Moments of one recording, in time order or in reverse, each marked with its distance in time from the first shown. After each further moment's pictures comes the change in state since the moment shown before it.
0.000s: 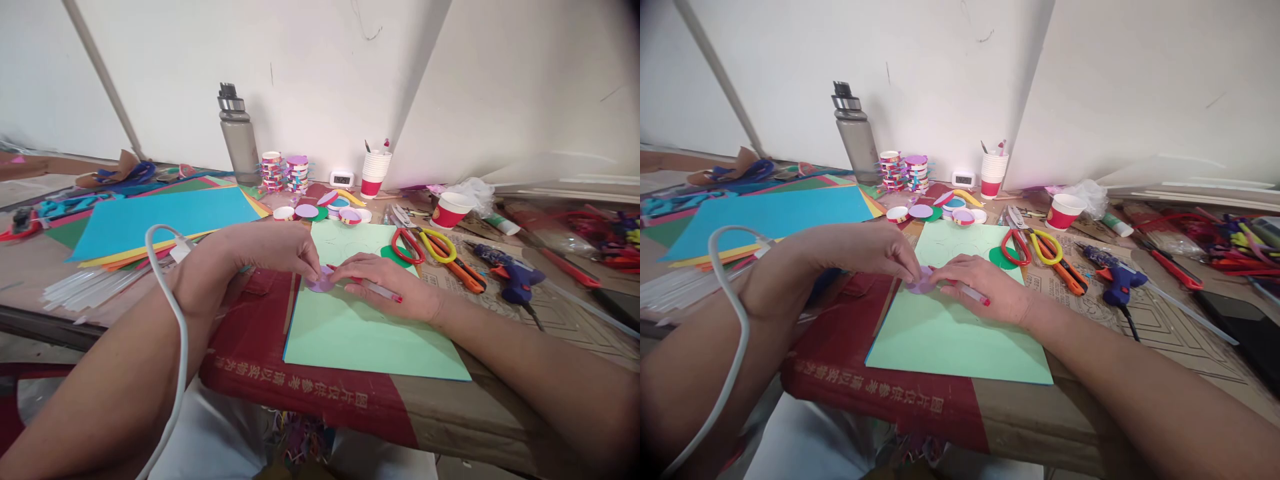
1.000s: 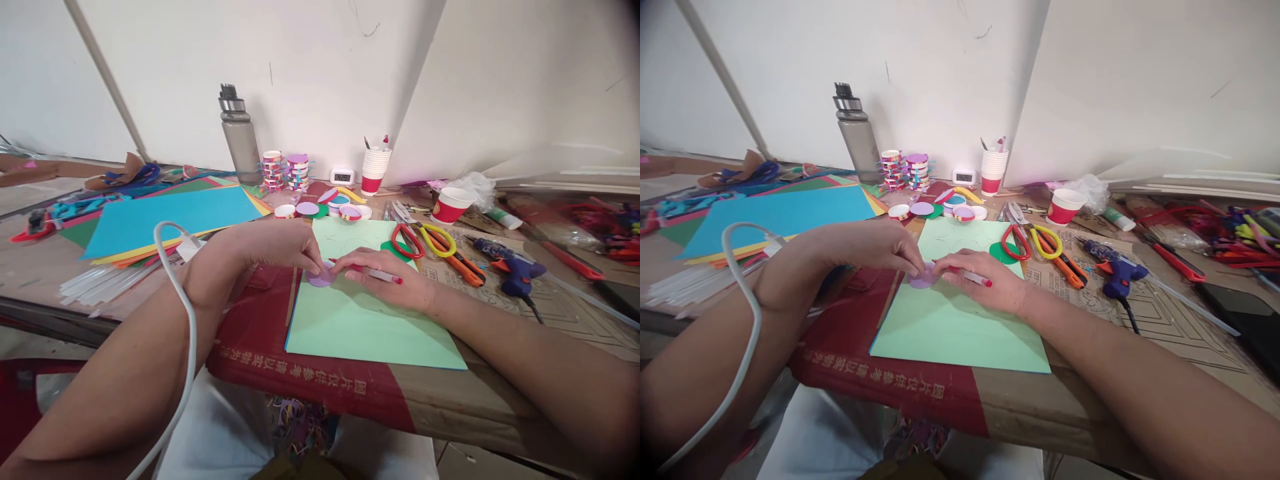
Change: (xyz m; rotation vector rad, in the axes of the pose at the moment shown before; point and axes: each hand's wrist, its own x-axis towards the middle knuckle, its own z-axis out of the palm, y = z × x) left_hand 0.004 0.000 0.001 0.184 -0.017 0.079; right_hand -0.004 0.010 0.007 0.173 0.086 0.134
